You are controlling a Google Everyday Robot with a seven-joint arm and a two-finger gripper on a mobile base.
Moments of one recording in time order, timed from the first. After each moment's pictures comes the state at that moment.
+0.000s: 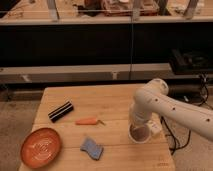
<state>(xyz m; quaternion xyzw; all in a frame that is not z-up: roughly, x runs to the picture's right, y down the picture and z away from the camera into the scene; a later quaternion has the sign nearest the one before) 0.141 0.167 0.691 -0.30 -0.11 -0.16 0.94</state>
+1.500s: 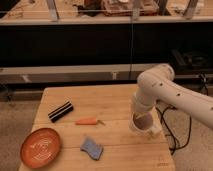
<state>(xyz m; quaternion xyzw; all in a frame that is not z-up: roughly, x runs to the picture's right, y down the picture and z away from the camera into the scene) 0.150 0.113 0.678 -0.28 -0.12 -0.19 0.93</state>
